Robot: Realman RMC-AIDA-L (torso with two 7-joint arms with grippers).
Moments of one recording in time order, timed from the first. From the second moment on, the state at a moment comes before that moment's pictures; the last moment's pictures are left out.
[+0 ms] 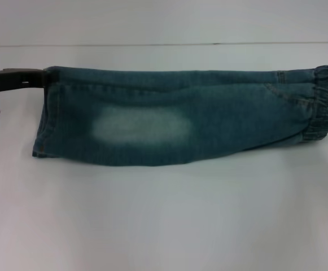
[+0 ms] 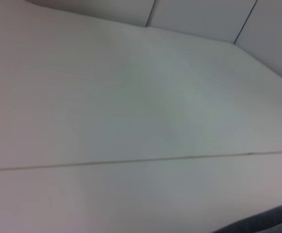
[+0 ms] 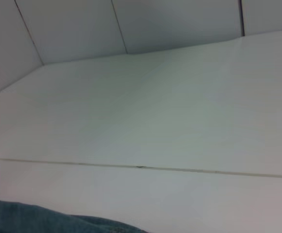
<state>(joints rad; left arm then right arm) -0.70 -2.05 0.50 0.71 2.32 1.10 -1.94 0.54 2.00 -0.47 -0.69 -2.10 -1.11 1.69</state>
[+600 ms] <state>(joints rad) -0.70 -2.07 0.55 0.70 2.32 1.04 -1.94 0.55 2.00 -0.50 -0.68 -2.10 -1.07 1.69</state>
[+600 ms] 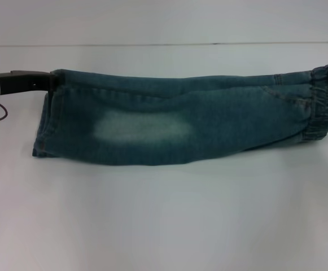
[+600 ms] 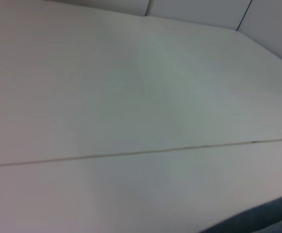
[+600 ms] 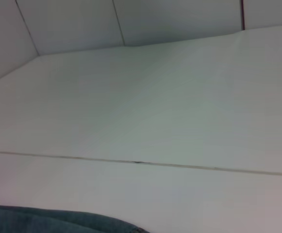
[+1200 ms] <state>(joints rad) -0.71 -2.08 0.56 0.70 2.32 0.99 -1.95 0.57 2.00 -0.53 -0.67 -2.10 -1.01 1.69</state>
